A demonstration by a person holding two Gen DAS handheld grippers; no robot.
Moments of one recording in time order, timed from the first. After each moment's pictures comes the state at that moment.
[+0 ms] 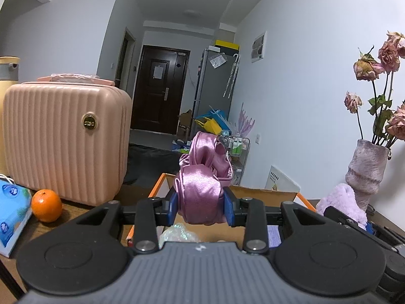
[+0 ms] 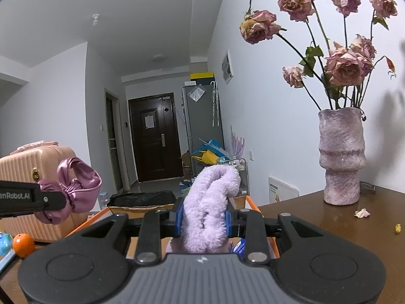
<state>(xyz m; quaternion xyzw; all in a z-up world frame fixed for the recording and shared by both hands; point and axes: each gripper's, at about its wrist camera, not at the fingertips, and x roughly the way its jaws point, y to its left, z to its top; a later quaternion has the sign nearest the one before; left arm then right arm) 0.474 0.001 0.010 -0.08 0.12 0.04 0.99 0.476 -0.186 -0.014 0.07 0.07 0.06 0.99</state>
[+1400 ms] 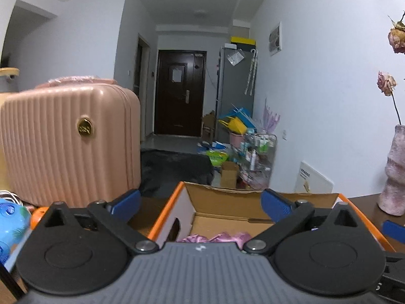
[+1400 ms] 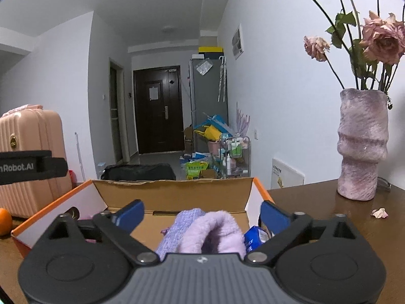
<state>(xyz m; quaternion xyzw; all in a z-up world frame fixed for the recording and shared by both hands) 0.537 -0.003 -0.007 -0.04 0.13 0.10 0.99 0.539 -0.176 -0.033 0.03 0.13 0.07 0.99</state>
